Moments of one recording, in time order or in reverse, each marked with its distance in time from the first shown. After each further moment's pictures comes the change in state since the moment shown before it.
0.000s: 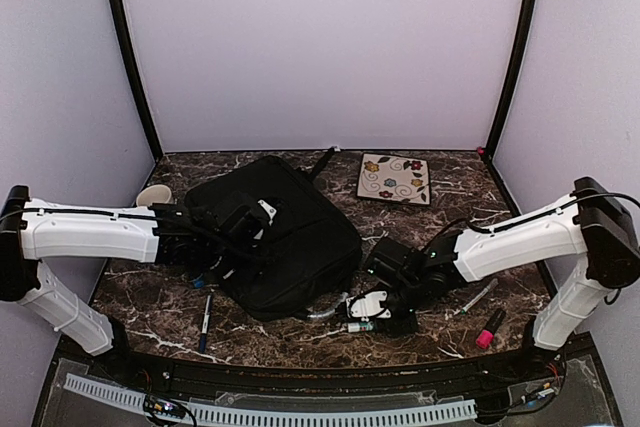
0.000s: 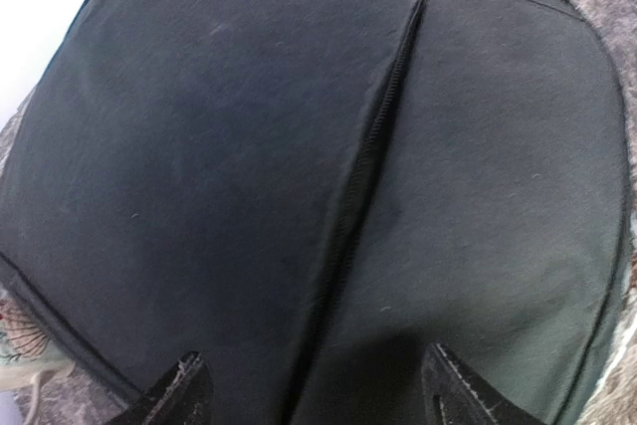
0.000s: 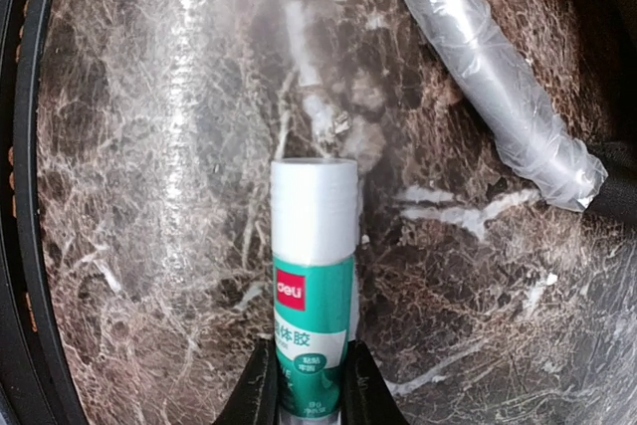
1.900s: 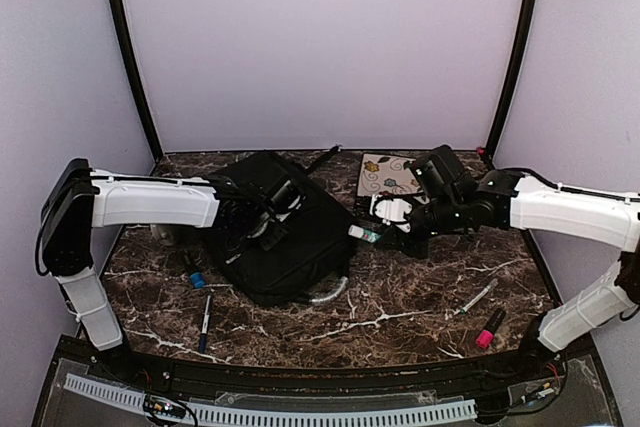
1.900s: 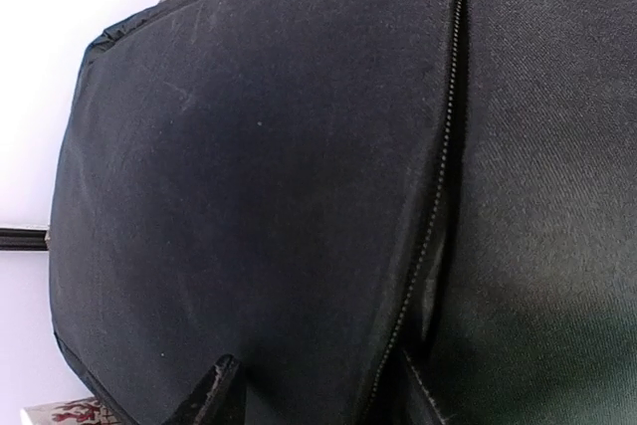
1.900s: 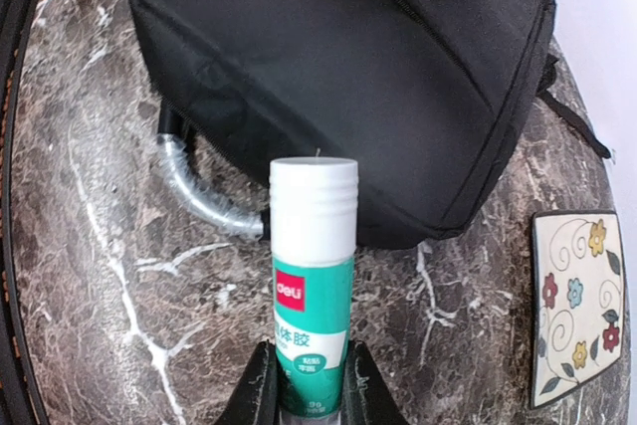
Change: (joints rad) left arm 0.146 0.338 0.300 -0.042 -0.079 0.334; right arm -0.272 -0.255 0.160 -0.019 -0.095 -0.023
